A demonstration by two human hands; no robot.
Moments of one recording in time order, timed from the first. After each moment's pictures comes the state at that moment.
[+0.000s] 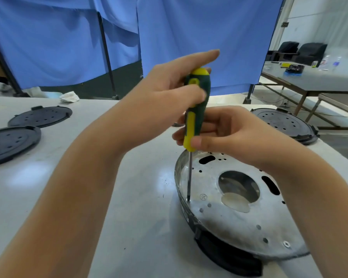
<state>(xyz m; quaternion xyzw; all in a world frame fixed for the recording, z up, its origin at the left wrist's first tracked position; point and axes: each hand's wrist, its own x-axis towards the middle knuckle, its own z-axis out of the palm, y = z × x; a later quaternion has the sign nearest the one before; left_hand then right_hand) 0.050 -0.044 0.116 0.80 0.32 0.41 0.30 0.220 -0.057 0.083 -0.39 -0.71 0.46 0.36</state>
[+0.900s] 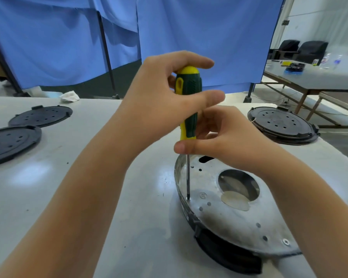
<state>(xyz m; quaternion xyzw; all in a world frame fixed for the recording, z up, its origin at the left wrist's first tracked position) 0.060 -0.045 0.112 0.77 0.36 0.50 0.17 0.207 -0.058 0.076 -0.47 -0.74 0.29 0.39</state>
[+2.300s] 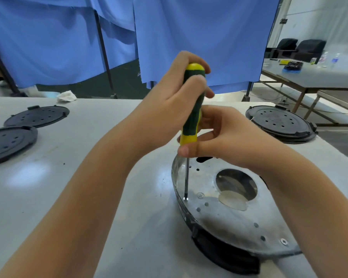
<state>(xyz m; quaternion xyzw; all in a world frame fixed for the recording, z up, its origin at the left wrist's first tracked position) 0.072 -0.035 0.101 0.78 0.32 0.45 0.29 0.216 -0.052 0.073 -0.46 -0.72 0.37 0.36</state>
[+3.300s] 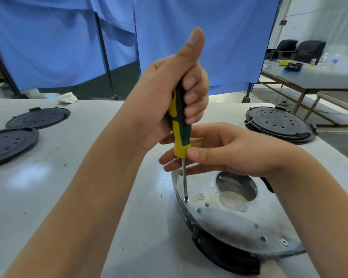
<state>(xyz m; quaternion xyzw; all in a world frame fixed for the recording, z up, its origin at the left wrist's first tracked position) 0.070 -0.034 0.111 0.64 0.13 0.47 0.59 0.226 -0.053 0.069 -0.31 -0.71 0.59 0.23</state>
